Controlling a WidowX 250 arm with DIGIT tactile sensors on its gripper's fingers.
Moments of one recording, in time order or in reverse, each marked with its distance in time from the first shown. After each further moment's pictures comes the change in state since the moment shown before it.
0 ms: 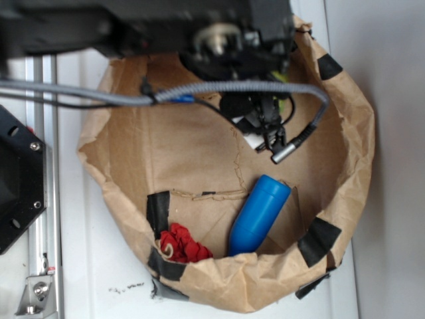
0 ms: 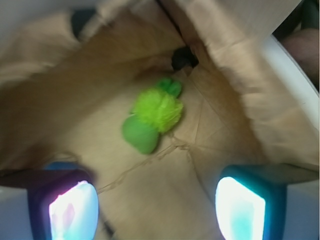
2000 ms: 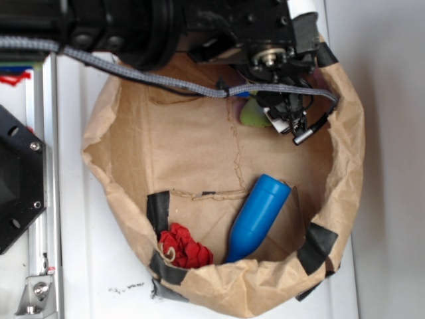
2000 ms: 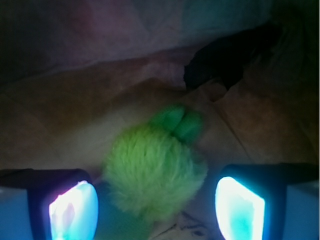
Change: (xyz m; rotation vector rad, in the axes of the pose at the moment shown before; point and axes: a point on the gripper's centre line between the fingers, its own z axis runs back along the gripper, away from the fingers) arm 0.035 0.000 -0.059 -0.010 -0.046 -0.040
